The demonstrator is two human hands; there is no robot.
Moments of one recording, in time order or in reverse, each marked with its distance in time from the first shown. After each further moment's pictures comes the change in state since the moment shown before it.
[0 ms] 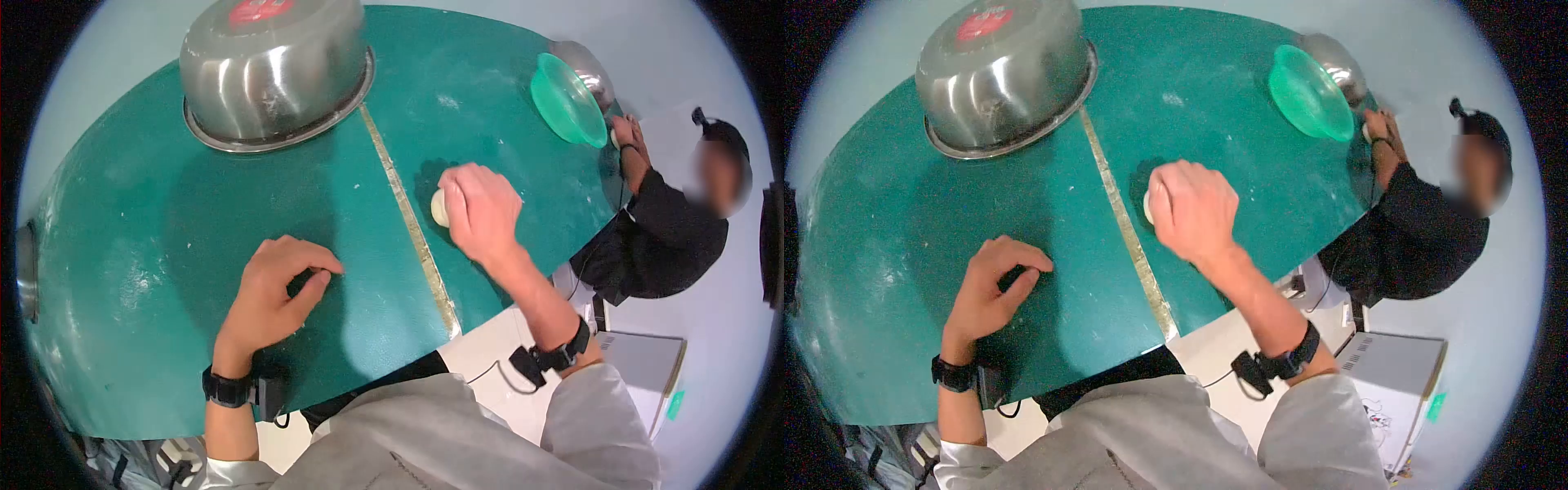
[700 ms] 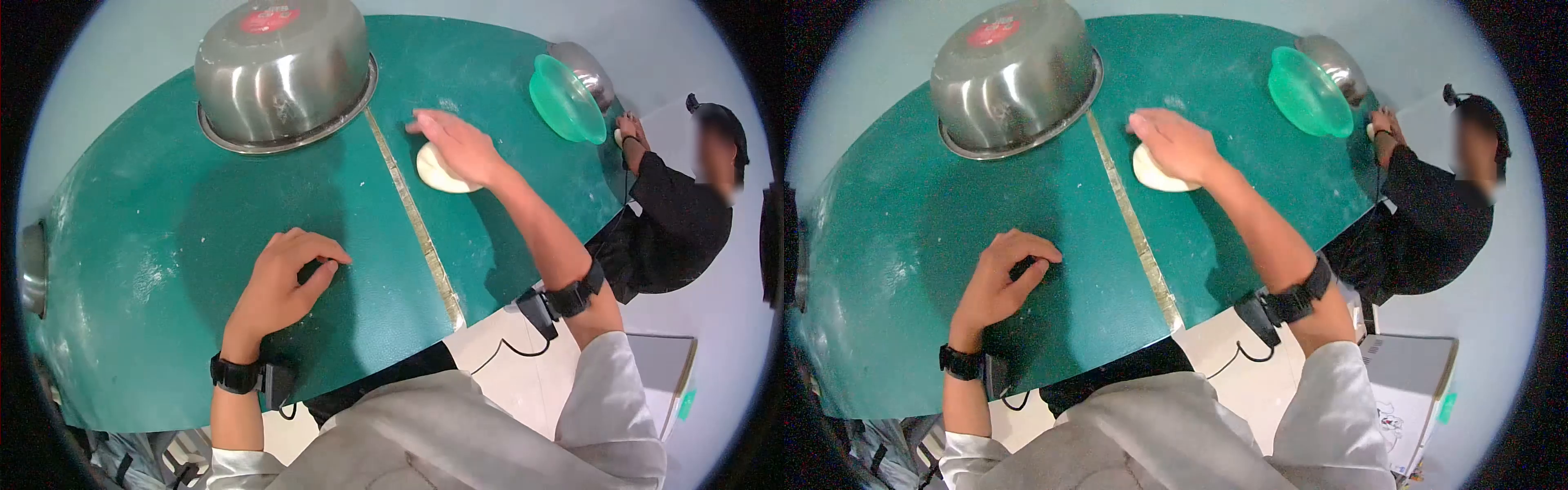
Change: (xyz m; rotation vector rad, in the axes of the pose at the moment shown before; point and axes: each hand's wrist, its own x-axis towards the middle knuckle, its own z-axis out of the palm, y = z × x) left_hand -0.001 0.003 0.000 0.097 -0.043 0.031; right_hand 0.081 0.036 0.026 0.229 -0.297 0.141
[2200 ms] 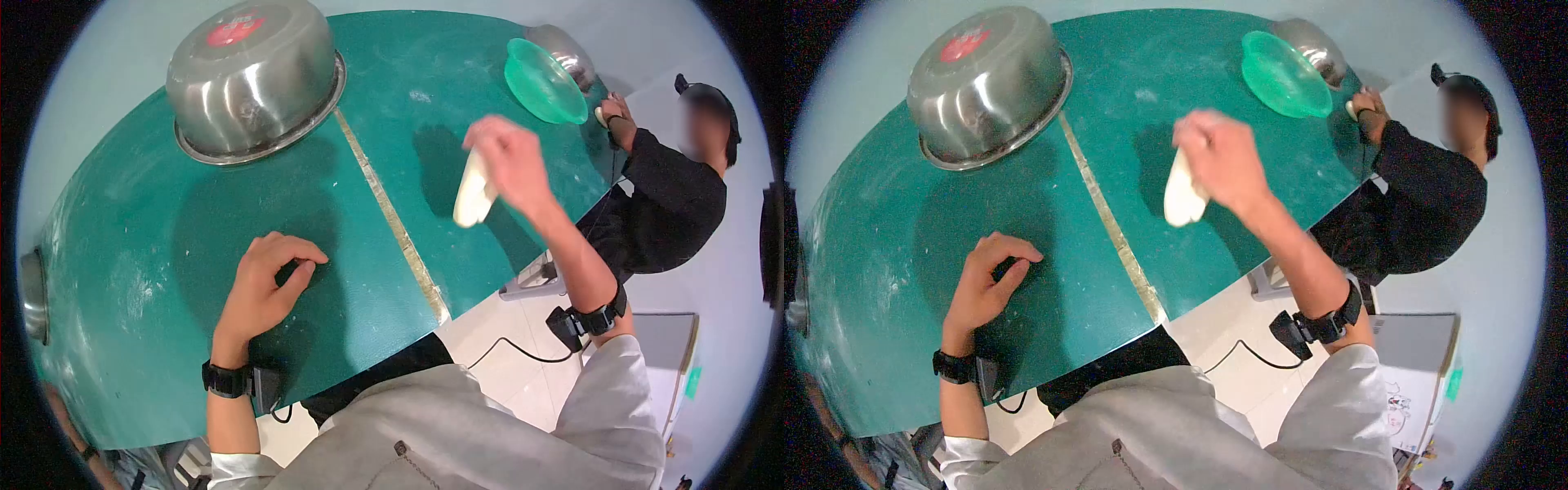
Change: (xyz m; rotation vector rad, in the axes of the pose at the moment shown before) left_hand 0.003 0.001 -0.002 -0.047 -0.042 -0.028; right_hand -0.078 0.003 -0.062 0.177 0.286 -0.042
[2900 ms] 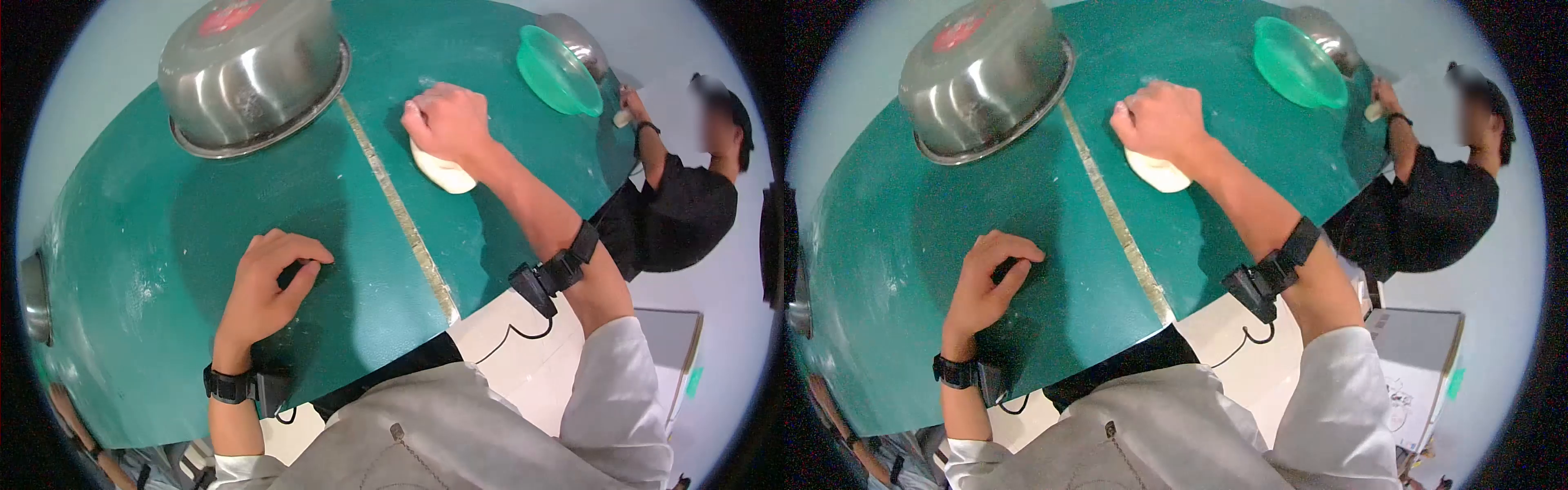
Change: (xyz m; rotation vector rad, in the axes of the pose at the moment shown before) left_hand 0.004 0.000 0.003 0.013 0.028 0.041; right_hand 0.062 0.025 0.090 -0.468 0.188 -0.486
